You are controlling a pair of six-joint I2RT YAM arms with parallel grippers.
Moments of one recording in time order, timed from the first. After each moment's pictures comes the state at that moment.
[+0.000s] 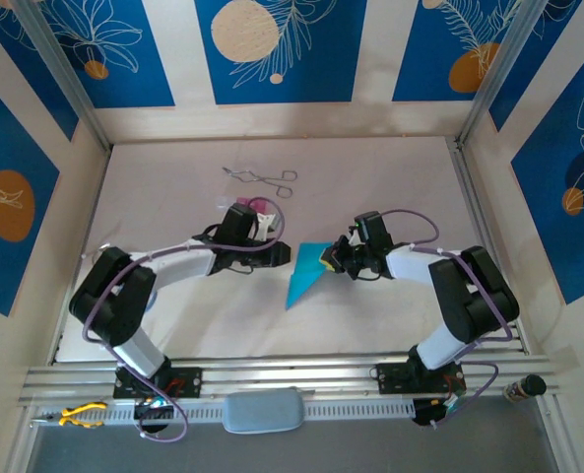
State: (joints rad) left arm -0.62 1.63 0.87 -0.02 0.53 -0.57; right arm 0.38 1.58 0.65 0.04 -0.54 1.10
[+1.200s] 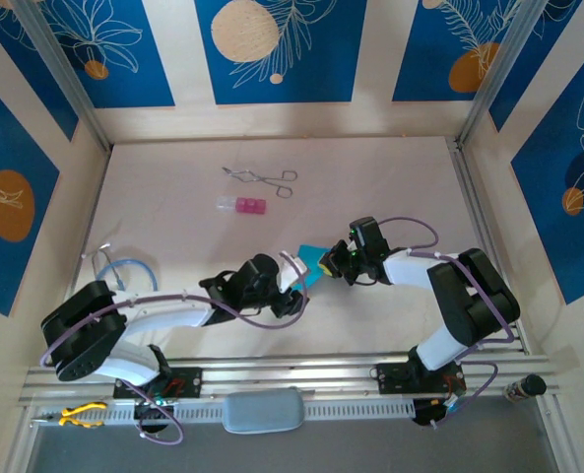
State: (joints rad) left arm -1.01 1.41 0.64 0.11 0.08 -0.10; right arm 0.43 1.57 0.61 0.06 -0.47 1.23
